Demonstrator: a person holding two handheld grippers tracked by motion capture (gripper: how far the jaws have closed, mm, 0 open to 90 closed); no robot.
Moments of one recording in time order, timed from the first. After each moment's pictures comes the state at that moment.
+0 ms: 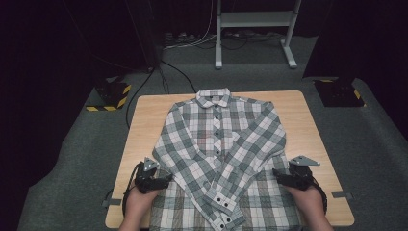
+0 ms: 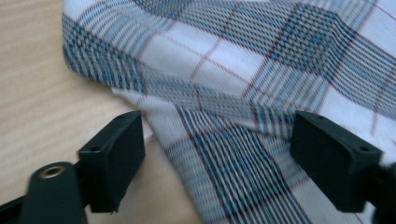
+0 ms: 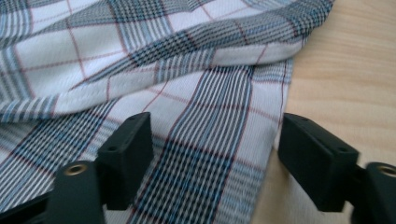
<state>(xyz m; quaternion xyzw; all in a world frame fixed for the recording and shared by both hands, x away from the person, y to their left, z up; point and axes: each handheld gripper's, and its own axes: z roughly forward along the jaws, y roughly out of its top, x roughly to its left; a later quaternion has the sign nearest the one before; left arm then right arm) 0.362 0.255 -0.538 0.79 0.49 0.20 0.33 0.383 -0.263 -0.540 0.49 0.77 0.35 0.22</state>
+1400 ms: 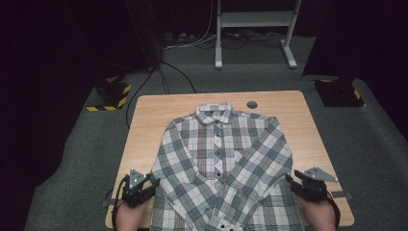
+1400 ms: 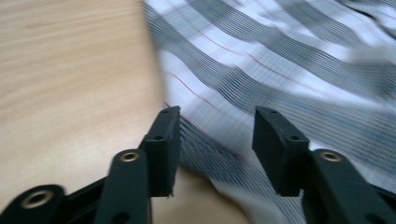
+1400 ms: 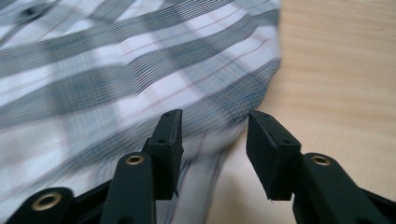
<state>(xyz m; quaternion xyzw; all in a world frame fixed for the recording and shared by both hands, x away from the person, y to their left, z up) 0.319 0.274 -0.521 0.74 0.52 0.24 0.35 0.342 -0.284 -0.522 0.50 0.74 0.37 0.25</state>
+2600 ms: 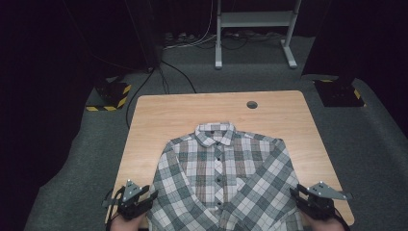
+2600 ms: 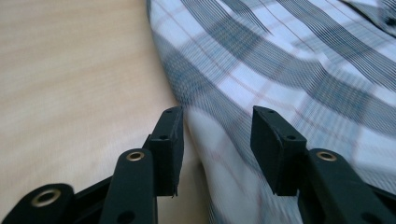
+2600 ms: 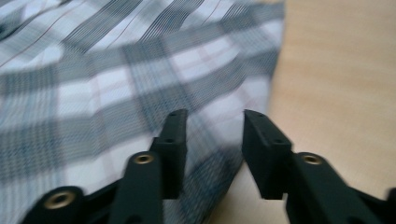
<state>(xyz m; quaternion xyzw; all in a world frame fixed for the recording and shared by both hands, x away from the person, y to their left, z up) 0.280 0.277 -0.525 0.76 0.50 0.21 0.37 0.290 -0.288 -0.515 0.47 0.76 0.37 0.25</state>
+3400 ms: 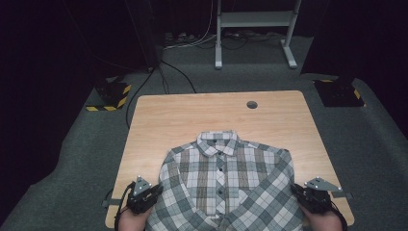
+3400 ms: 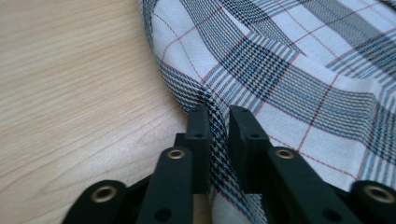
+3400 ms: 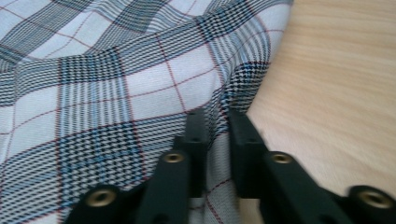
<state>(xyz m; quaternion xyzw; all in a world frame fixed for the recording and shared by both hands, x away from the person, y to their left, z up) 0.280 0.263 -0.535 0.78 0.47 0.20 0.35 0.299 -0.296 -0.535 0.49 0.77 0.35 0.21</state>
